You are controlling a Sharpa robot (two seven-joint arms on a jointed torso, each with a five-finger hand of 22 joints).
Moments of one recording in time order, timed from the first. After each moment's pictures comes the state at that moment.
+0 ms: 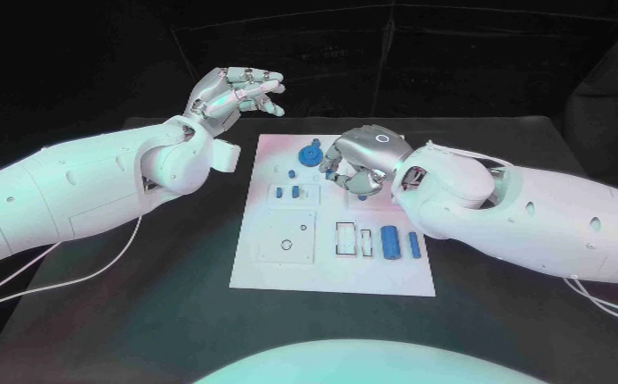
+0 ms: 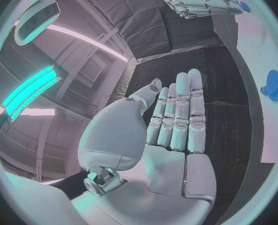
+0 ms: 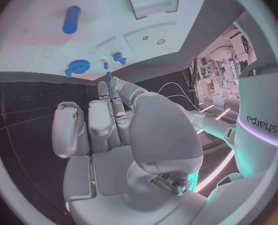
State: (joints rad) left arm 1.25 -0.82 -0.09 1.36 -0.04 -0.09 0.62; left_hand 1.25 0.02 0.32 -0.15 0.06 1.01 0.19 0.17 0.07 1.05 0.12 0.28 0.07 1.10 0.04 0.72 0.28 0.17 1.13 0.14 0.40 0.27; right arm 1.19 -0.71 -0.06 1.67 -1.77 -0.33 -0.17; right_hand 1.37 -0.06 0.49 -0.10 0.16 1.12 0.14 0.11 0.09 1.19 0.07 0.18 0.10 1.47 0.00 1.22 1.01 0.07 1.40 0.10 1.43 1.31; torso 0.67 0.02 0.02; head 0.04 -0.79
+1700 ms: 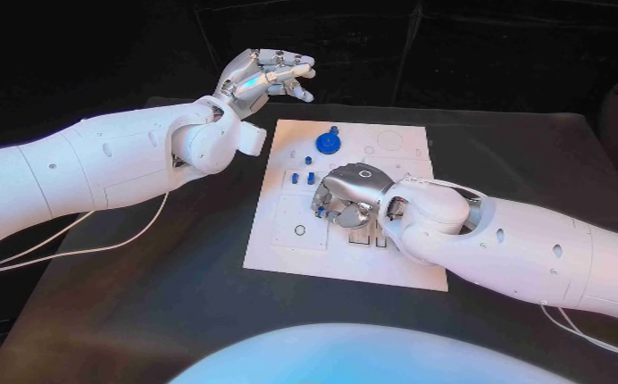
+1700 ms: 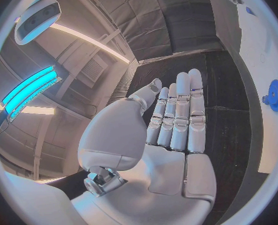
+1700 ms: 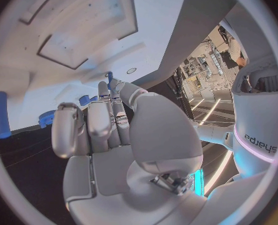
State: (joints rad) left arm 1.25 -0.80 -0.09 1.37 -0.04 -0.08 0.62; left_hand 1.25 0.02 0.32 -0.16 0.07 1.01 0.19 0.17 0.07 1.05 0.12 0.28 0.07 1.10 0.05 0.71 0.28 0.17 1.14 0.14 0.39 0.26; right arm 1.07 -0.59 -0.08 1.58 -1.74 -0.23 -0.11; right_hand 1.36 -0.06 0.50 -0.10 0.17 1.12 0.14 0.10 0.08 1.19 0.07 0.18 0.09 1.47 0.00 1.22 1.01 0.07 1.40 0.10 1.43 1.31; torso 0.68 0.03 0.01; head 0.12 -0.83
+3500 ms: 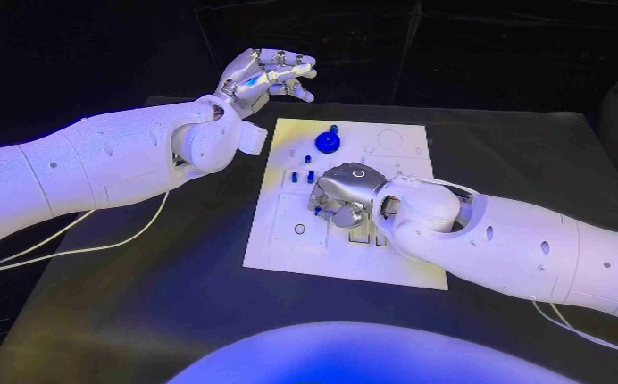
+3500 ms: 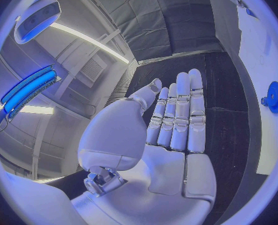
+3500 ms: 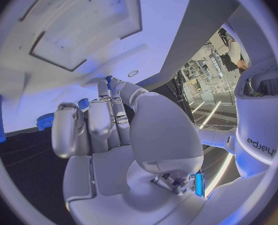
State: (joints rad) left arm 1.25 -0.80 -0.09 1.36 -0.04 -0.07 0.61; left_hand 1.25 0.02 0.32 -0.16 0.07 1.00 0.19 0.17 0.07 1.05 0.13 0.28 0.07 1.10 0.05 0.71 0.28 0.17 1.14 0.14 0.39 0.26; right arm 1.07 -0.56 -0.08 1.55 -1.76 -0.21 -0.12; right_hand 1.33 -0.08 0.49 -0.10 0.18 1.07 0.17 0.07 0.07 1.14 0.09 0.15 0.08 1.46 0.00 1.22 0.99 0.07 1.40 0.11 1.43 1.31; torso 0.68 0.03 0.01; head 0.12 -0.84
